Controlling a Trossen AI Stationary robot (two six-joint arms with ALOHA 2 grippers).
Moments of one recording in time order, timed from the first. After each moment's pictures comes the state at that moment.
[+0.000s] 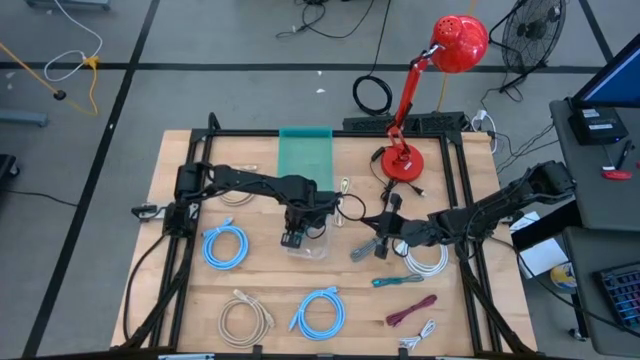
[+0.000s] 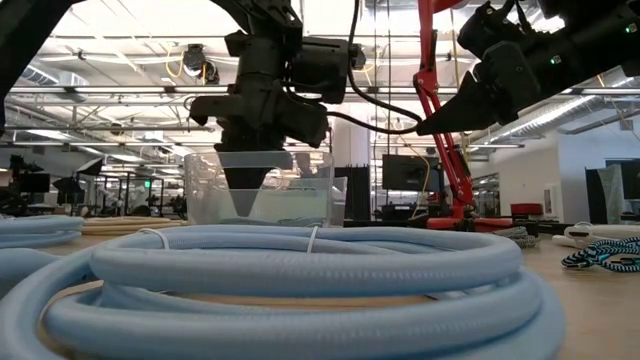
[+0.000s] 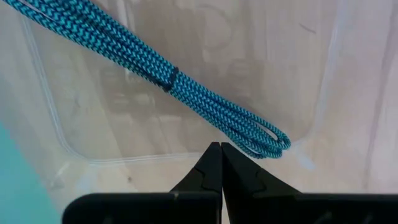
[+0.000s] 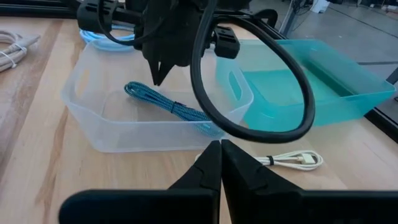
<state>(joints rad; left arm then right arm) 0.06 2.04 1.53 -1.13 0.16 0.24 0.31 1.26 0.44 0.37 0.60 0.17</state>
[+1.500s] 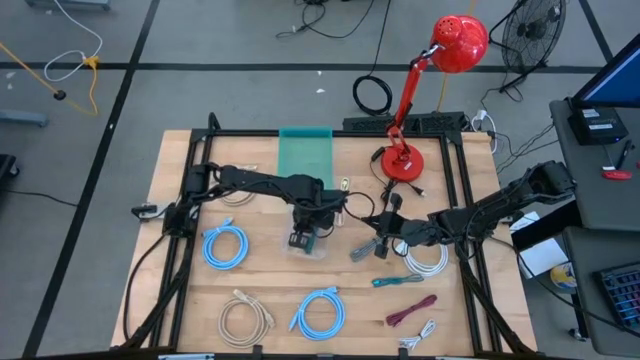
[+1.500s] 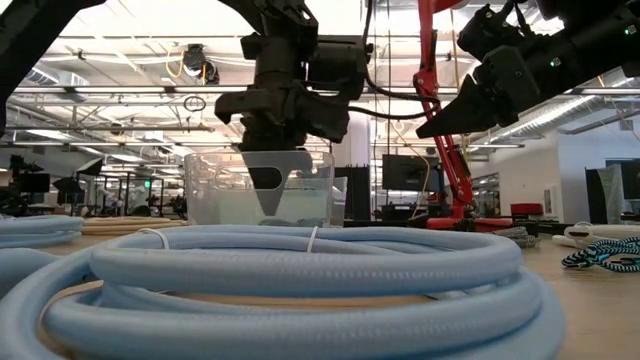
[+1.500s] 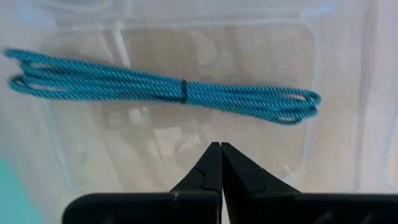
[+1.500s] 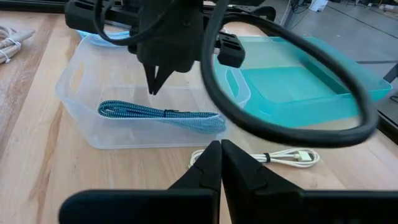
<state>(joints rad) 0.06 2.10 1.63 -1.10 0.21 0.27 0.30 1.26 0.44 0.36 0.61 0.16</state>
